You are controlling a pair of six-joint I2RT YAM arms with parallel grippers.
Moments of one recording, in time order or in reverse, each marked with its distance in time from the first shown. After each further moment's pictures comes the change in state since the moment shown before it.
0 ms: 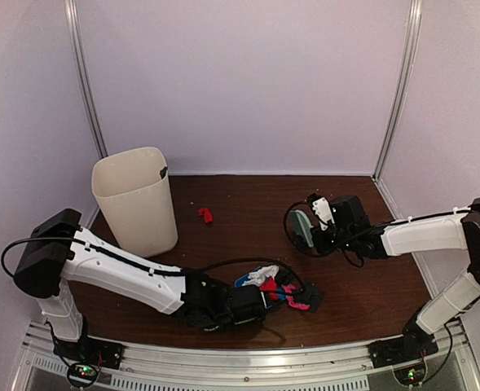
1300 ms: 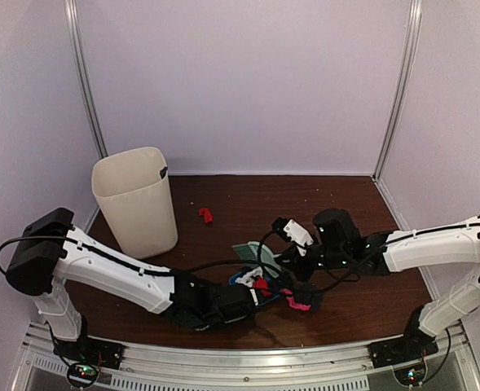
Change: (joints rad) left arm 0.023 -0.056 -0.105 0.093 -0.026 -0.019; right arm 0.270 -0.093 -0.005 -0.061 -0.310 -0.026
